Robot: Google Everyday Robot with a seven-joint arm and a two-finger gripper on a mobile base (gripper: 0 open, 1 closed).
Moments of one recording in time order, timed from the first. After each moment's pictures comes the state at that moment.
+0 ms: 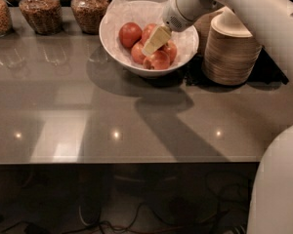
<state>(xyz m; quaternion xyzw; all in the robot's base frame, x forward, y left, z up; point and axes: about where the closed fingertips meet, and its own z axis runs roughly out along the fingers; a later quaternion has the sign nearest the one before) 0.750 -0.048 0.930 -0.52 0.76 0.04 0.39</state>
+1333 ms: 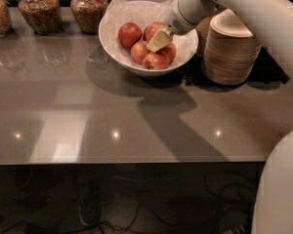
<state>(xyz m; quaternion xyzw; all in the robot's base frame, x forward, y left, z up) 0.742 -0.050 0.920 -0.52 0.76 0.05 0.38</state>
